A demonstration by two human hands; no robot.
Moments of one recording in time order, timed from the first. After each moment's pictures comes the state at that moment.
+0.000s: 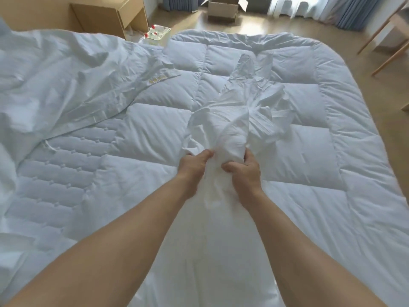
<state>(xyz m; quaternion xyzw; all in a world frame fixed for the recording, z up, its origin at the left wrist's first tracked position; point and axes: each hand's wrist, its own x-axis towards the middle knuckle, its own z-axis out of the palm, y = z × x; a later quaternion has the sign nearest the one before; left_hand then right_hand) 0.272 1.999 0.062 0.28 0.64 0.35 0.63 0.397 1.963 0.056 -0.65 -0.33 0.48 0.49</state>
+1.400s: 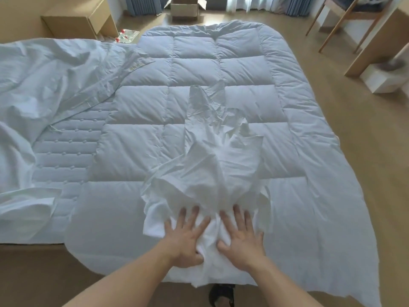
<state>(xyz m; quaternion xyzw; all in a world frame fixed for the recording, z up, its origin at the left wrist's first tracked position) 0.193 1.630 -0.004 0.82 0.42 -0.28 0.27 0.384 1.559 -0.021 -0.74 -0.57 0.36 -0.06</state>
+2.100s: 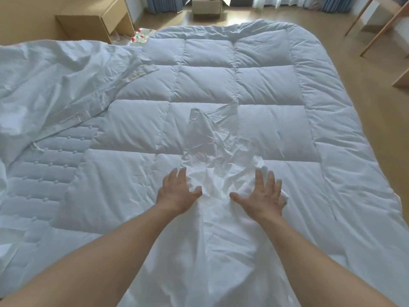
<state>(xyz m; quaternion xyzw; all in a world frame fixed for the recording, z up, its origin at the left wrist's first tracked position) 0.294 1.907 -0.010 0.67 0.69 -0.03 0.27 0.514 1.853 -0.035 -0.84 -0.46 0.29 0.03</state>
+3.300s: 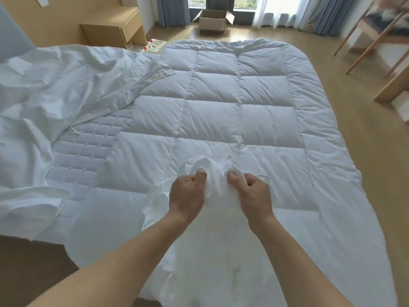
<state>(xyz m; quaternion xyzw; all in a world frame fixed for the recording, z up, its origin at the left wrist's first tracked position) 0.263 1.725 0.124 0.53 0.65 0.36 0.42 0.409 1.698 0.118 -0.66 -0.33 0.47 0.48</state>
